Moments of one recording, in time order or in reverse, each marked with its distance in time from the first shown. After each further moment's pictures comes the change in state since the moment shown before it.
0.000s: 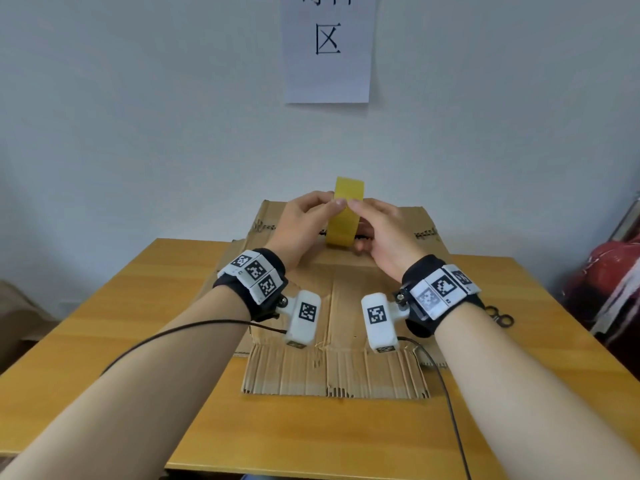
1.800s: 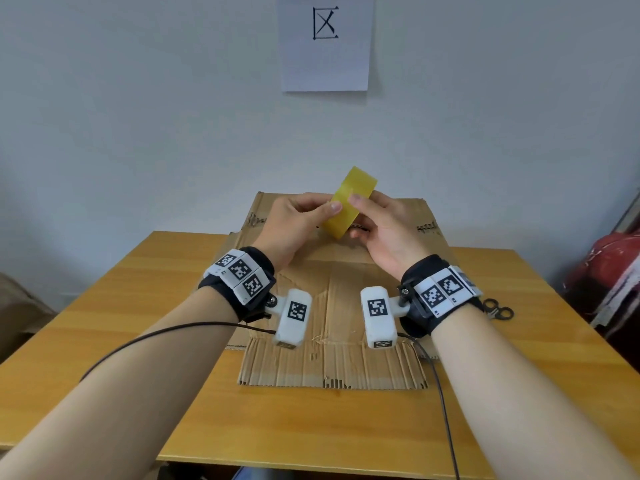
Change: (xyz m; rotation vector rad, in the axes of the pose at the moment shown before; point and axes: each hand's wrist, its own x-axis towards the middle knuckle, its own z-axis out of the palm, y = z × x) left_hand -0.007 -0.010 -0.005 -0.050 -0.017 0.029; right_hand -0.004 0.008 -0.008 0.152 -0.087 -0.062
